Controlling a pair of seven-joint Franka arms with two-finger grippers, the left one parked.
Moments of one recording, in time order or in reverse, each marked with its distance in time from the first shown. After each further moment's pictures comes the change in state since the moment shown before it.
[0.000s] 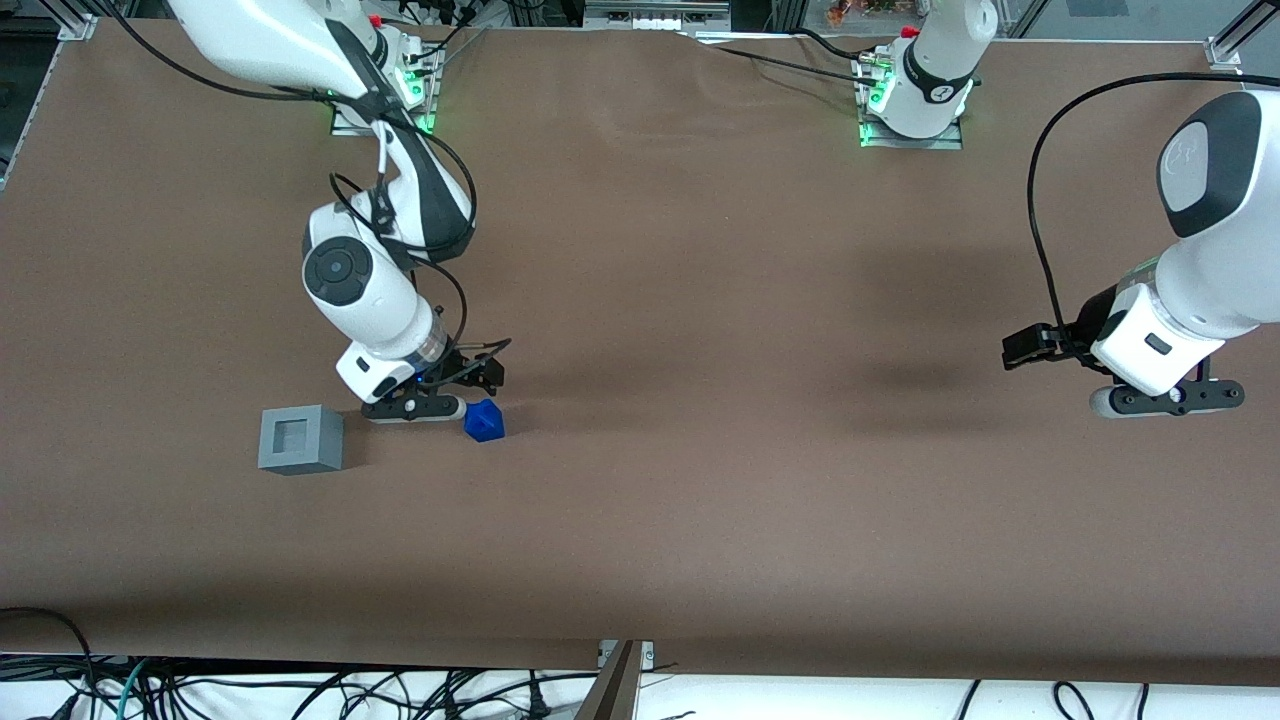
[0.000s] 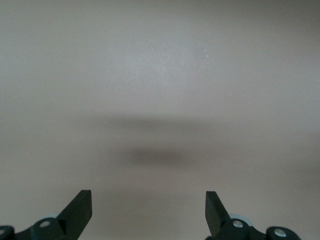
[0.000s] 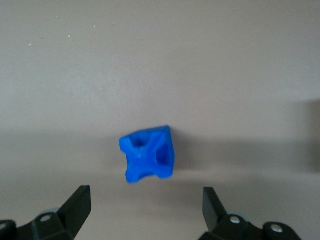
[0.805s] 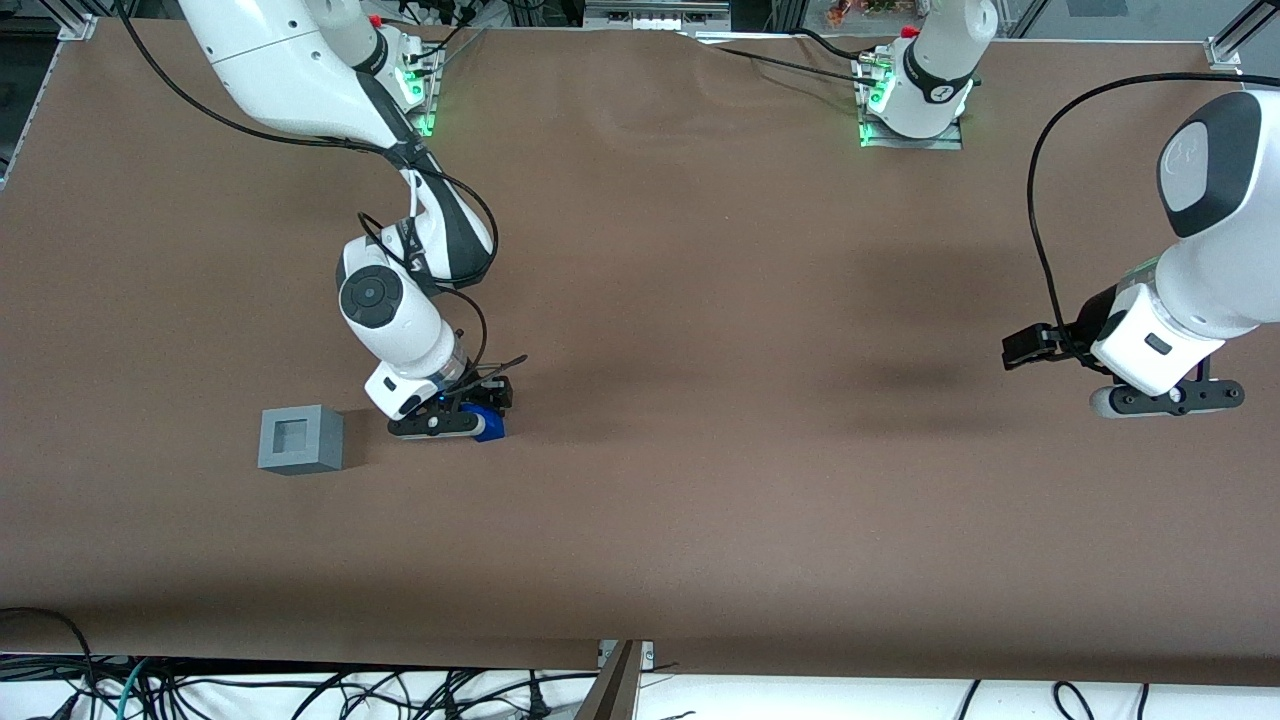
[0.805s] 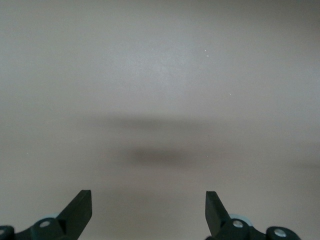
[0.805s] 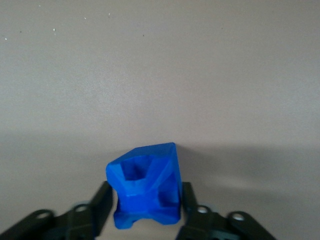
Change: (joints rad) arm 0.007 0.095 -0.001 0.016 -0.016 0.107 -0.006
